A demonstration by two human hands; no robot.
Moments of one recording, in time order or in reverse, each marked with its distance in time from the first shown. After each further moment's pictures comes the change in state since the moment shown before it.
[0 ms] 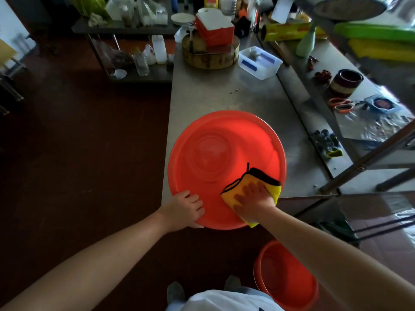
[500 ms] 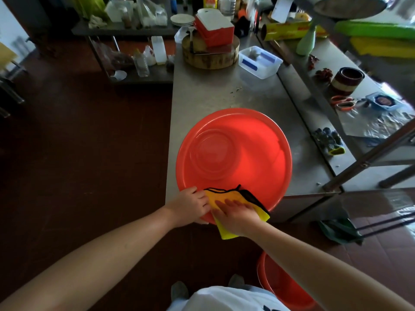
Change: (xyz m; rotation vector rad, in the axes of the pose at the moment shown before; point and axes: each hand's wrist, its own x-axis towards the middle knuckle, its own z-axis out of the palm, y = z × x) left_hand 0.007 -0.009 -0.009 0.031 -0.020 0.033; right_hand -0.029 -0.068 -0.003 0.359 -0.026 -0.093
